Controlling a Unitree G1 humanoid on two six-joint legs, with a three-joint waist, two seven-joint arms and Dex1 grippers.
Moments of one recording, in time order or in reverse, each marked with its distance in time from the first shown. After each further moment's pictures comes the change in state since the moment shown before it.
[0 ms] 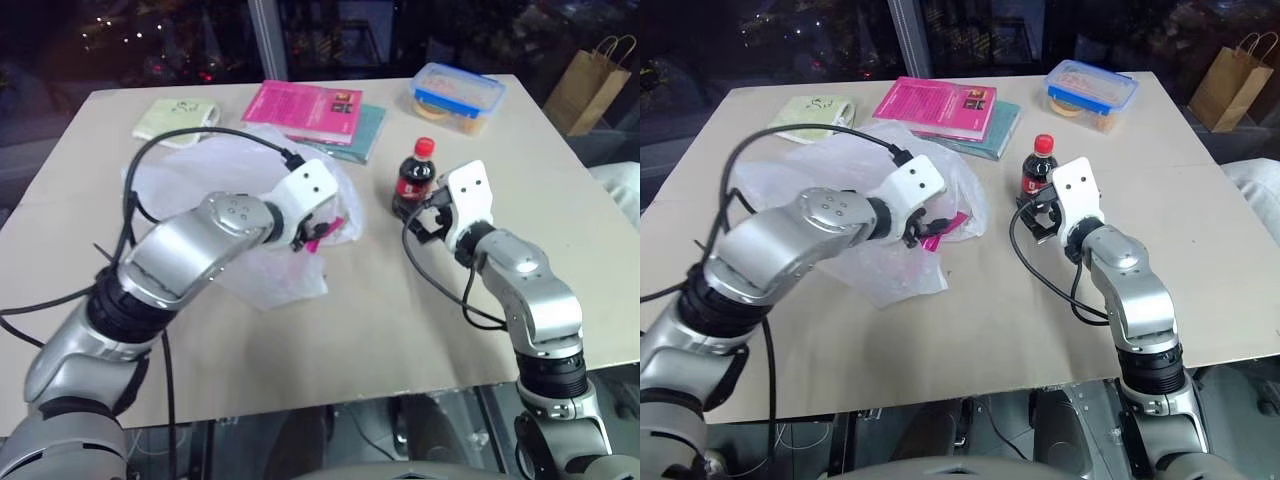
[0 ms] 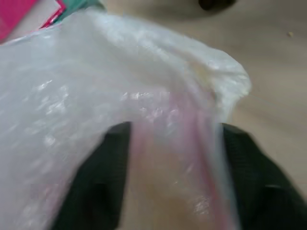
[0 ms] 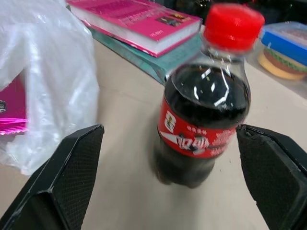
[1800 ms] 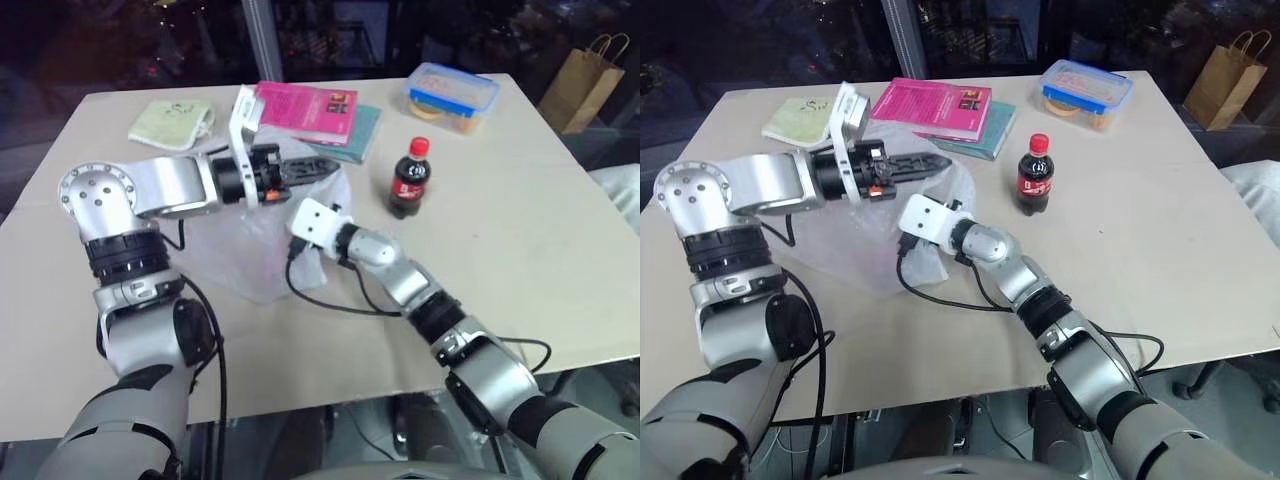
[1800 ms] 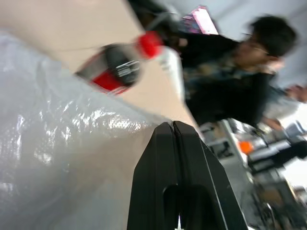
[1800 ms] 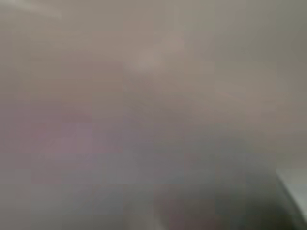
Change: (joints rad) left arm -0.093 -0.281 0.873 0.589 -1.065 0.467 0.469; right arm -0.338 0.268 0.326 0.905 -0.280 -0.934 0.175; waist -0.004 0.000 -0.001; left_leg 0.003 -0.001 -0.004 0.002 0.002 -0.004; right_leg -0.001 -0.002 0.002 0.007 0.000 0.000
